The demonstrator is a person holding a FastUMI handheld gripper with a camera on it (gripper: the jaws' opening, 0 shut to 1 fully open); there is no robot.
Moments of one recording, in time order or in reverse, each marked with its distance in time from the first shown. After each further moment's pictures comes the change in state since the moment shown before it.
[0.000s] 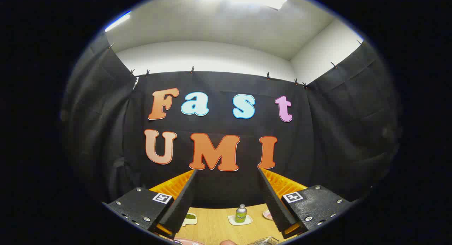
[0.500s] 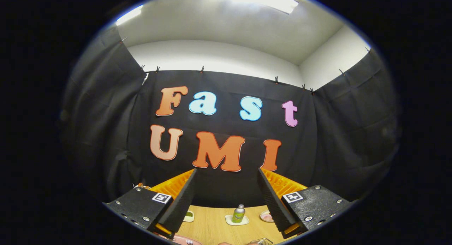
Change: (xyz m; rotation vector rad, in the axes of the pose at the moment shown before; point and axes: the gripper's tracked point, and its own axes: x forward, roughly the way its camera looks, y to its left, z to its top) arm -0.013 0.014 0.001 -0.062 -0.020 0.051
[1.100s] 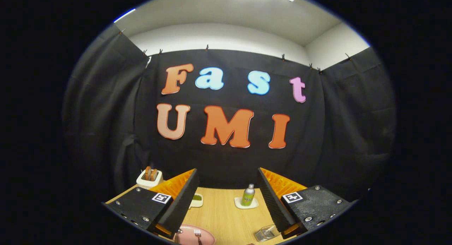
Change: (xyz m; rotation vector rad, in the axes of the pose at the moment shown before) arm -0.014 0.041 -0.108 0.024 0.303 0.095
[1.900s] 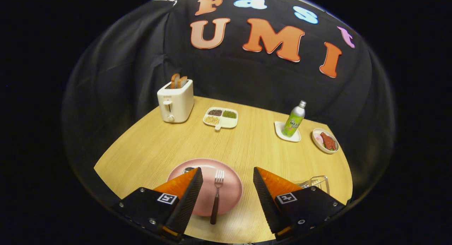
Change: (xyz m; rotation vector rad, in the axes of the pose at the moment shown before) arm -0.008 0.077 -0.249 -0.134 0.638 0.269
